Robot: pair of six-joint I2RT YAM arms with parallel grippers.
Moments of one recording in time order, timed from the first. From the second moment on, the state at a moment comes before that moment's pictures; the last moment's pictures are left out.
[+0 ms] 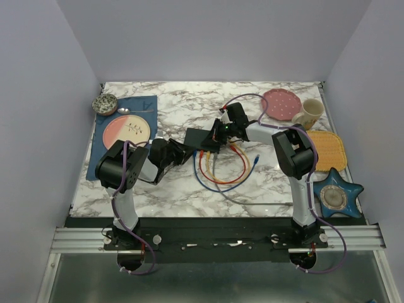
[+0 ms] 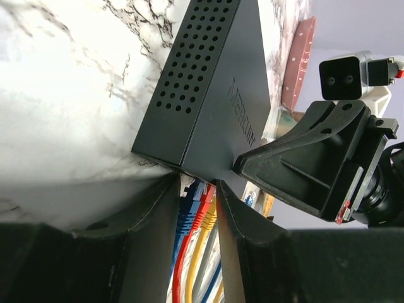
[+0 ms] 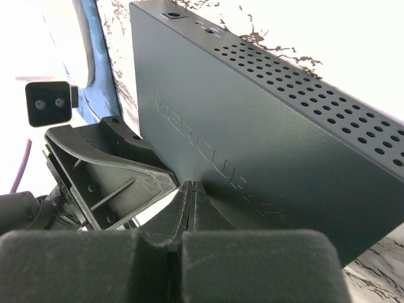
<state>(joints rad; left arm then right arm) -0.34 1.90 0.54 0.94 0.27 -1.33 0.49 2.18 1.43 -0.04 -0.62 0.81</state>
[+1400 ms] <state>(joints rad) -0.35 1.93 0.58 0.92 0.27 -1.36 0.49 2.18 1.42 -0.02 -0.62 0.81</state>
